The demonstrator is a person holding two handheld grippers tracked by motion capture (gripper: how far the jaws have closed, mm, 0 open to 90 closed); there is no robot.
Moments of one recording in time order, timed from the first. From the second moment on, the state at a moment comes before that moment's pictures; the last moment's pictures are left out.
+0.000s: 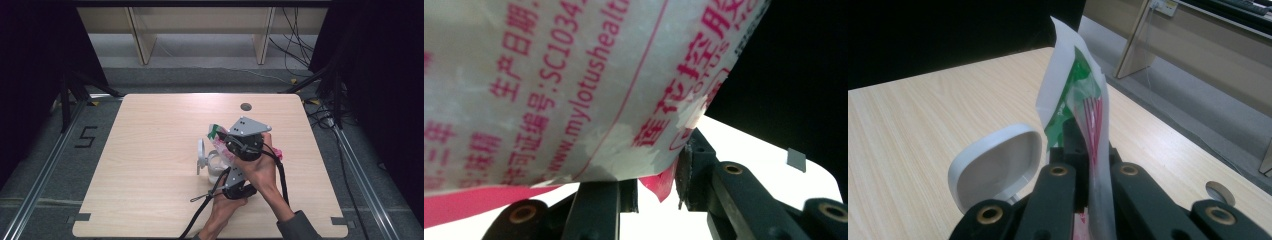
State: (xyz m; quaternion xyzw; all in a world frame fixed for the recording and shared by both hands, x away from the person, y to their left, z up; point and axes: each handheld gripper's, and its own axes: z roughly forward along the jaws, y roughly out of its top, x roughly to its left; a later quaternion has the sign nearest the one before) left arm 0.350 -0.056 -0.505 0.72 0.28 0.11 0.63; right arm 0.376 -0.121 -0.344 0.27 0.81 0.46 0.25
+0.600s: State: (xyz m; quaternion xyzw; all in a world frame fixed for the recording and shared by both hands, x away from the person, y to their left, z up) left arm 0.350 -0.059 -0.504 0.72 0.28 0.12 0.63; right arm 0.382 -0.123 -0.342 0.26 0.81 0.46 0.26
